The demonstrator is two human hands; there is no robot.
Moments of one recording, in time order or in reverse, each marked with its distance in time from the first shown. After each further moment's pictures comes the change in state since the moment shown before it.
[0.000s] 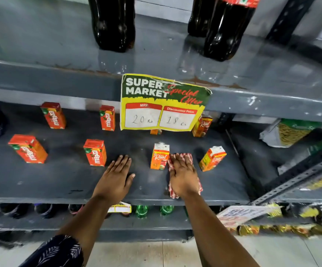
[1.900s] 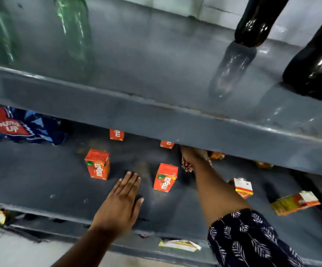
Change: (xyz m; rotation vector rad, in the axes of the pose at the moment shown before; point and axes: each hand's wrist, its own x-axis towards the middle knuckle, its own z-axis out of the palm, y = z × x) left_hand -0.055 -0.142 -0.060 0.015 0.045 -0.062; right_hand 0.253 -0.084 0.143 0.459 -0.002 0.355
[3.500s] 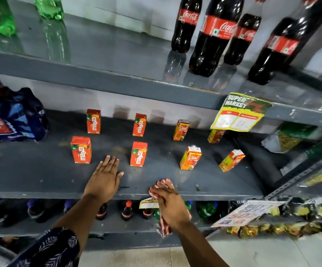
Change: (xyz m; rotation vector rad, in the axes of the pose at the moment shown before) left_hand -0.005 0.001 0.003 0.007 -0.029 -0.025; right_hand -0.368 0.023 -0.079 -0.241 -0.116 -0.477
